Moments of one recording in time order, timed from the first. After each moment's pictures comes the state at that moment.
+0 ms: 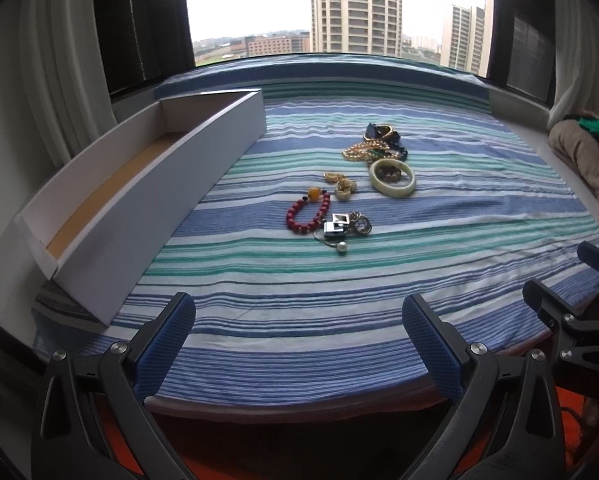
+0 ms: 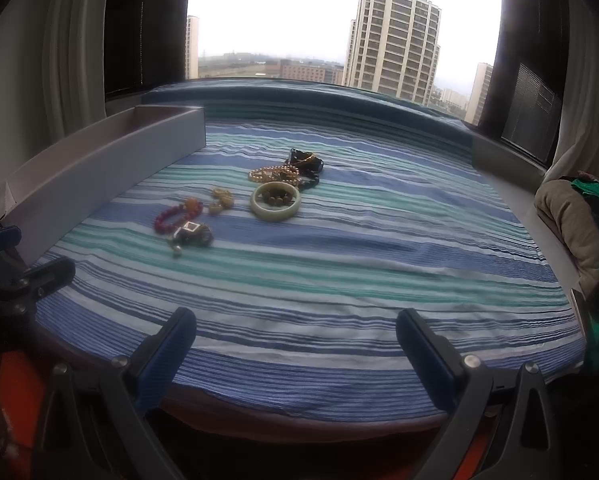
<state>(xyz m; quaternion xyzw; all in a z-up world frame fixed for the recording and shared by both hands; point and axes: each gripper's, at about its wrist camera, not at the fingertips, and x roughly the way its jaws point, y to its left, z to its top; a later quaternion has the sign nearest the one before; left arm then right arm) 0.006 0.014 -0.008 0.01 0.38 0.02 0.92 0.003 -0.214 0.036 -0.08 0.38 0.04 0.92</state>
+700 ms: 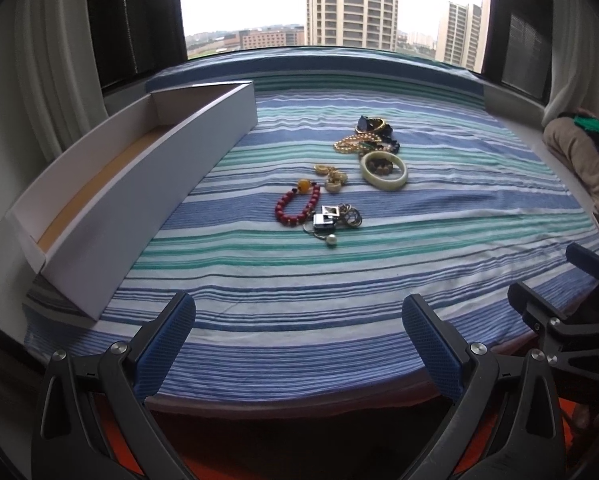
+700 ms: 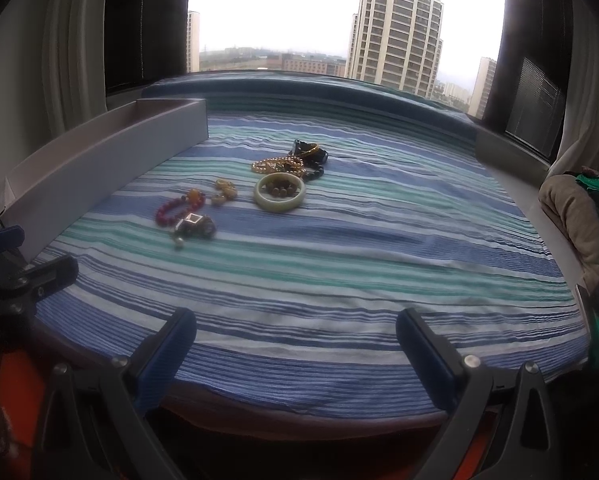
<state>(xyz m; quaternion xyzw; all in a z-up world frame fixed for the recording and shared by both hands) 0.008 0.008 -0.013 0.01 0.40 0.00 0.92 0.006 -0.211 0.030 -0.08 0.40 0.05 0.91</state>
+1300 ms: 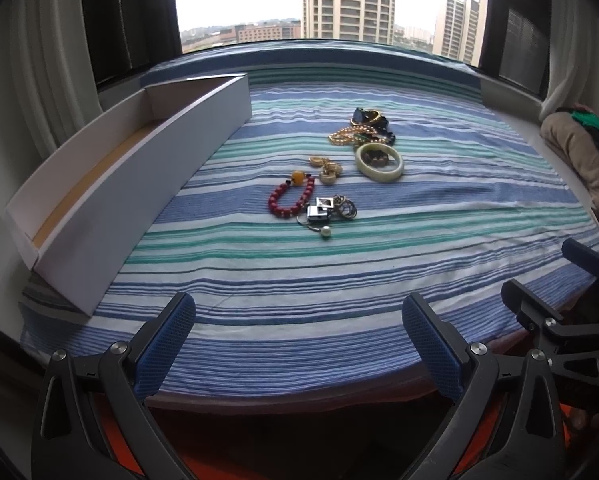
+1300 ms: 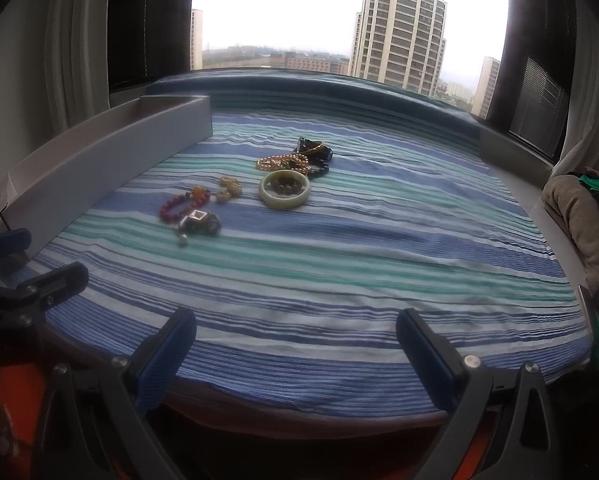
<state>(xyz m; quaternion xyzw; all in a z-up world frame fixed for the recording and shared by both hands) 0.008 0.004 -0.017 0.01 0.41 0.00 0.91 0.005 -0.204 0.026 -0.08 0.40 0.05 0.91</state>
